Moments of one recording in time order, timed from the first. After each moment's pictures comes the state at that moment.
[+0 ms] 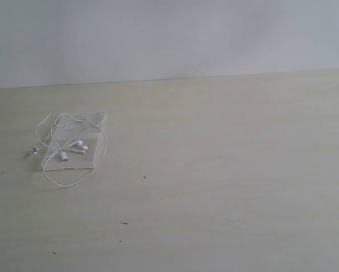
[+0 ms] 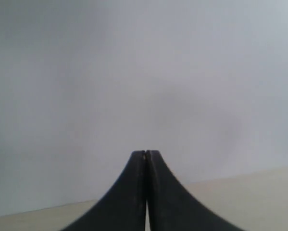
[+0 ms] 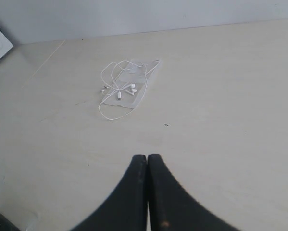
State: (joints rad) left arm 0.10 0.06 -0.24 1.75 -0.24 -1.86; right arm 1.27 0.49 -0.69 -0.65 0.91 1.10
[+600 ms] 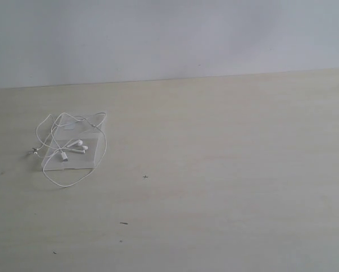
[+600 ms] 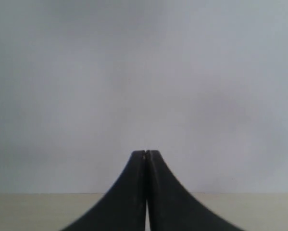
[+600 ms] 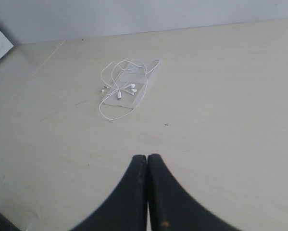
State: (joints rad) left arm 0.16 0.06 -0.19 1.61 -0.13 -1.79; right arm 1.27 0.49 -0.69 -0.65 0.91 1.10
